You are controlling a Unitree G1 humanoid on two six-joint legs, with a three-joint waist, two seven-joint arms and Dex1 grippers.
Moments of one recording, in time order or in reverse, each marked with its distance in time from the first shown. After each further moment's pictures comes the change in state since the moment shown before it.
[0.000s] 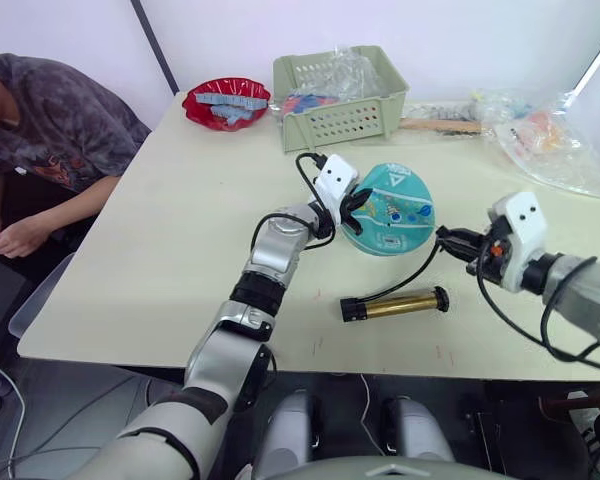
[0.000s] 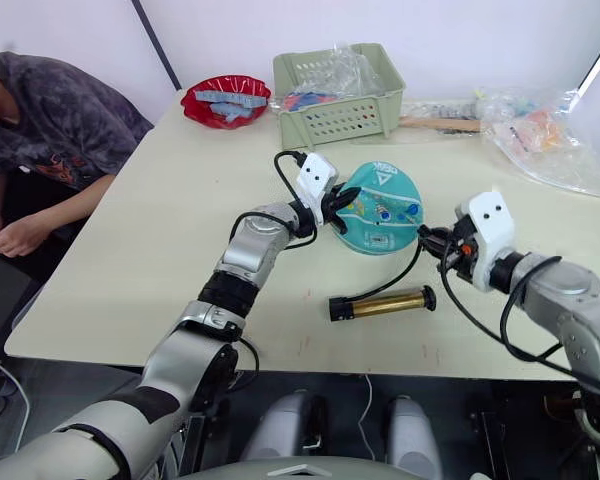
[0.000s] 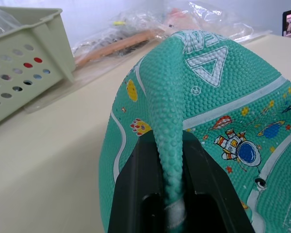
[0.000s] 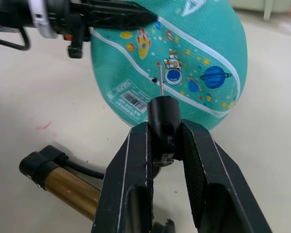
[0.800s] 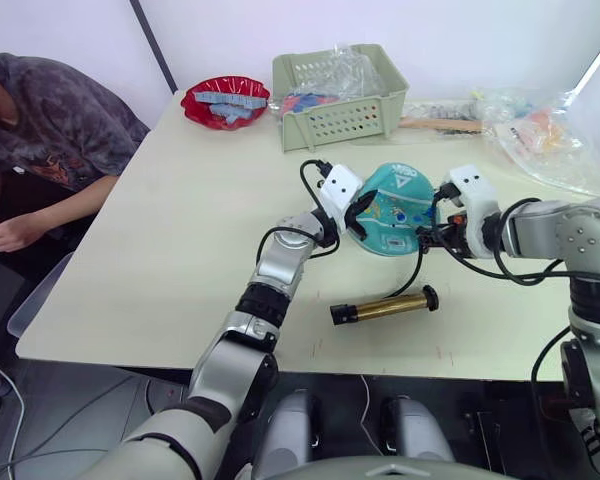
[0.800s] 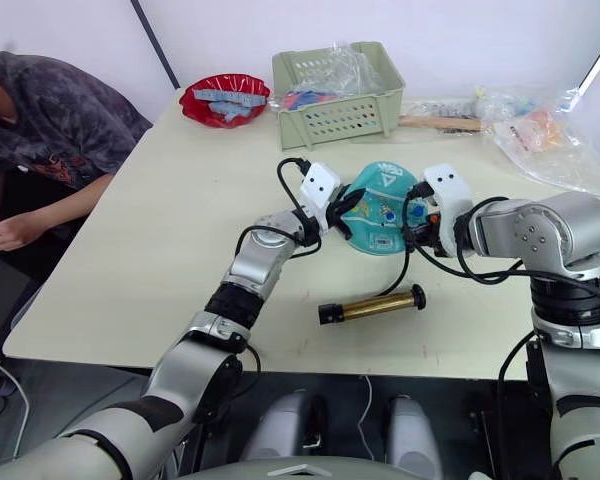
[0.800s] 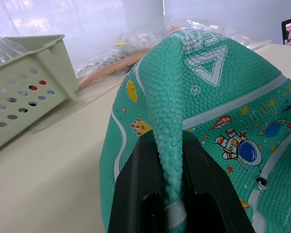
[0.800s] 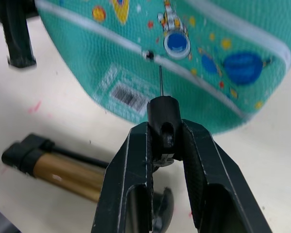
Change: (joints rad) left arm 0.053 -0.028 -0.011 0.003 0.057 -0.150 0.020; right arm -0.464 0.145 0.148 0.390 -0.003 0.500 -0.155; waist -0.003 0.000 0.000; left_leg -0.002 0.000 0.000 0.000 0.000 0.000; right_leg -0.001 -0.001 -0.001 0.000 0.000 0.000
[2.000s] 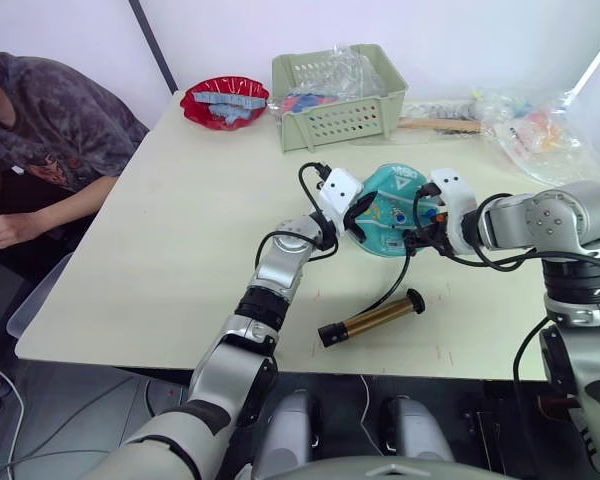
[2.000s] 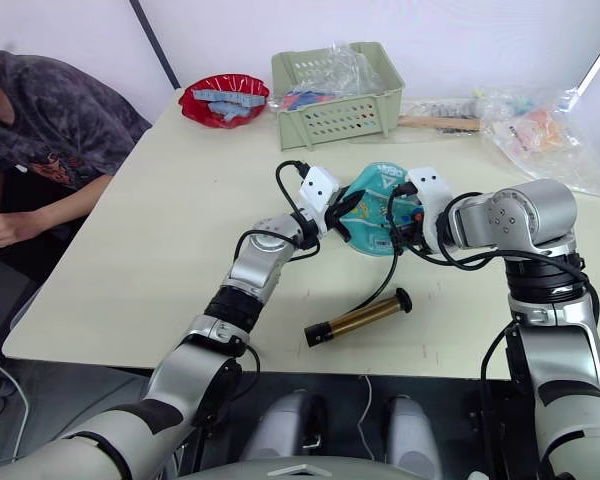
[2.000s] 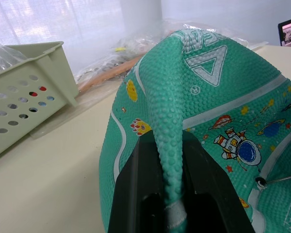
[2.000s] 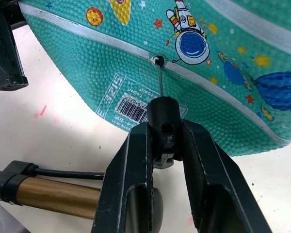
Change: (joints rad) left arm 0.011 0.002 0.001 0.001 0.010 -0.032 -0.010; right arm -0.057 0.073 0.049 0.128 -0.052 0.000 -0.002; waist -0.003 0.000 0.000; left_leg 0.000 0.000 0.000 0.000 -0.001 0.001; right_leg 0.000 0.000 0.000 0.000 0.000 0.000
